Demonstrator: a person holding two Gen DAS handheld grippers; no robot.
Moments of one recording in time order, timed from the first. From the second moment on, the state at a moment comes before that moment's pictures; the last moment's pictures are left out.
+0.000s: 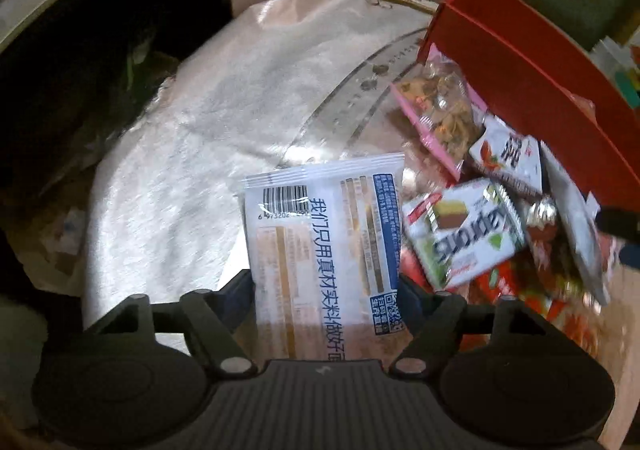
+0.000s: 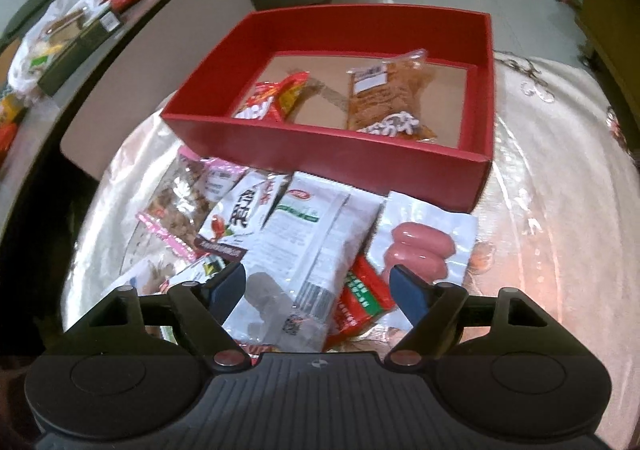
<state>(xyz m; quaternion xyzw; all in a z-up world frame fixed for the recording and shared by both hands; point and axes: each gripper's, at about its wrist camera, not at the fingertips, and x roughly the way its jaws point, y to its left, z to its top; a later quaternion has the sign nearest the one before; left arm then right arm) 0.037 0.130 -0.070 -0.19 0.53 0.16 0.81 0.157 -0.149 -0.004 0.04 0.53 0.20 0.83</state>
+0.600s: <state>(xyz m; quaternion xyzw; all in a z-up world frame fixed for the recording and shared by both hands) 0.037 0.136 -0.065 -0.18 0.52 0.12 0.83 0.173 -0.119 -0.041 0.08 0.55 0.18 0.81</state>
